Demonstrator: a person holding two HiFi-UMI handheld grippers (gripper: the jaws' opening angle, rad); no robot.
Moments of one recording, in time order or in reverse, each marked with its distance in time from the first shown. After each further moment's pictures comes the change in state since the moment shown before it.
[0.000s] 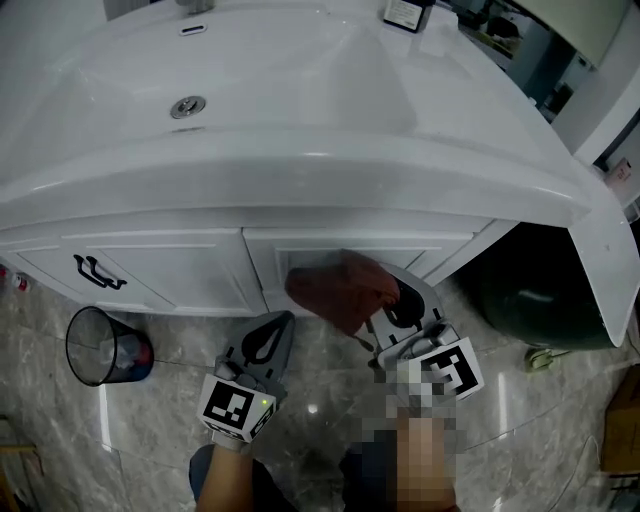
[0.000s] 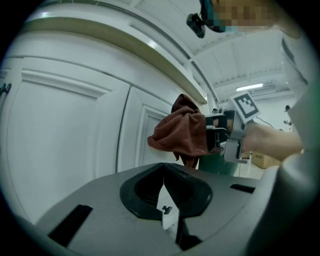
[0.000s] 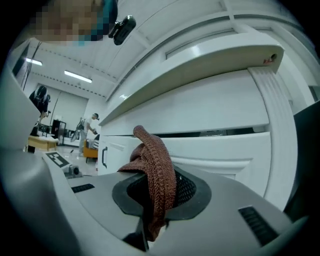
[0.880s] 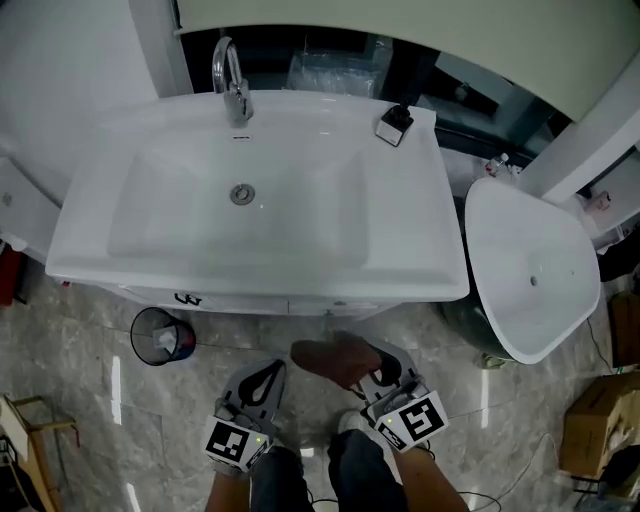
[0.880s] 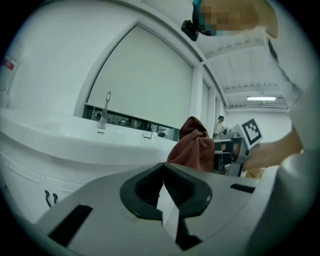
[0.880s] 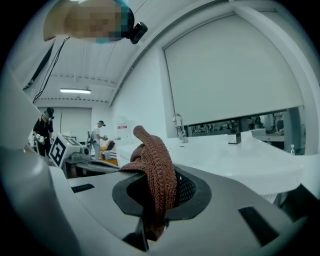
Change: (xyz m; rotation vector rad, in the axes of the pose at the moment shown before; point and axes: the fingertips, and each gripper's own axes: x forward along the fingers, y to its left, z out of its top) left arm -0.128 -0.039 0.271 -0.110 0.115 0.045; right arm -0.060 0.072 0.226 0.132 0.135 0.123
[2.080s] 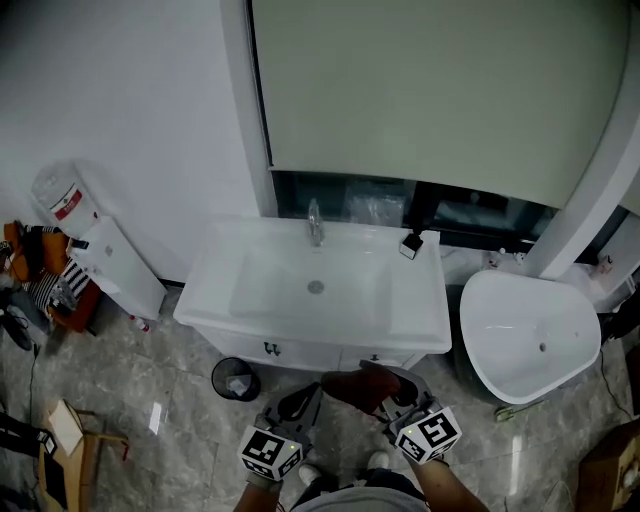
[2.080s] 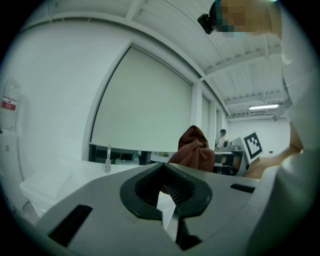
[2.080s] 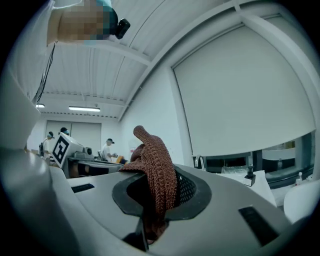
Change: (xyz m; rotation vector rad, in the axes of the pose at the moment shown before) left arm -0.144 -0.073 0.281 0.012 -0.102 0.064; right arm -0.070 0.112 0.274 0.013 -0.125 0.098
